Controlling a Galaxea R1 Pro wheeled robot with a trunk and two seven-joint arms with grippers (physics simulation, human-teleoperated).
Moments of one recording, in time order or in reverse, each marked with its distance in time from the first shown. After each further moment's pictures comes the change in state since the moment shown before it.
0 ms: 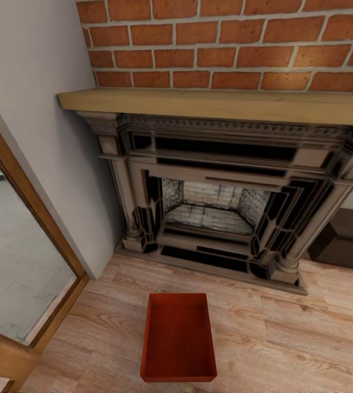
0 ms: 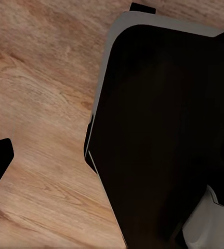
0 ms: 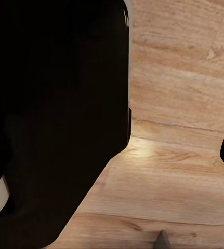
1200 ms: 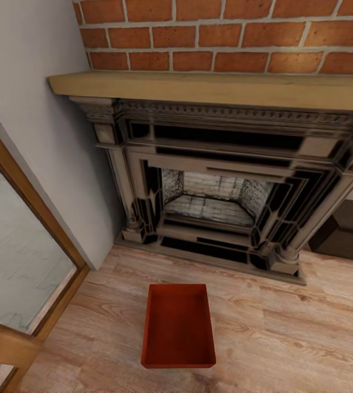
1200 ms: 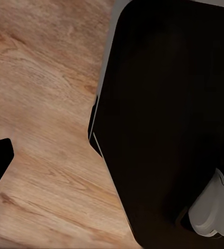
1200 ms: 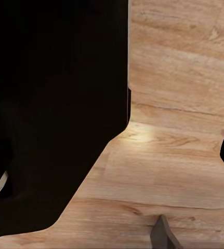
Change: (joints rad) left arm 0.000 0.000 0.000 0.000 0.000 0.000 0.000; right arm 0.000 -0.001 -0.003 0.000 -0.006 -0.004 0.000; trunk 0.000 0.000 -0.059
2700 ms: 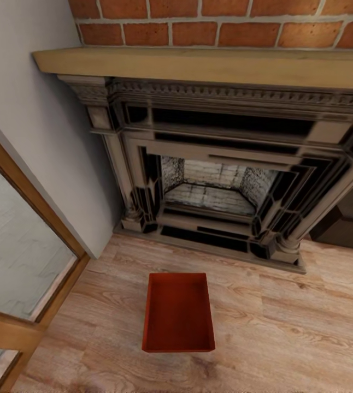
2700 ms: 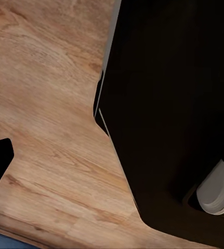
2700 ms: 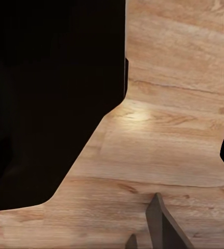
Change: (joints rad) left arm 0.000 0.000 0.000 0.000 0.001 0.000 0.000; right arm 0.000 0.002 0.001 0.000 0.002 0.008 -0.014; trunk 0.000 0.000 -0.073
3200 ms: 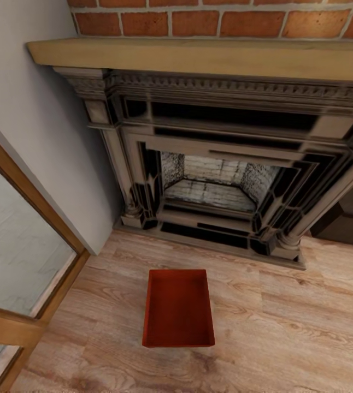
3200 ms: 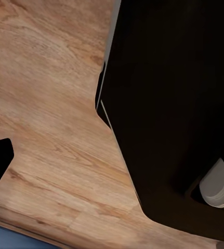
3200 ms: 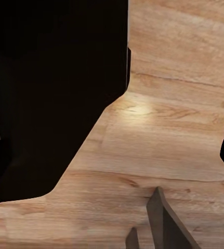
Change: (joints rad) left arm 0.000 0.000 0.000 0.000 0.000 0.000 0.000; right arm 0.000 0.000 -0.001 0.000 0.000 0.000 0.009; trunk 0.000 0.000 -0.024
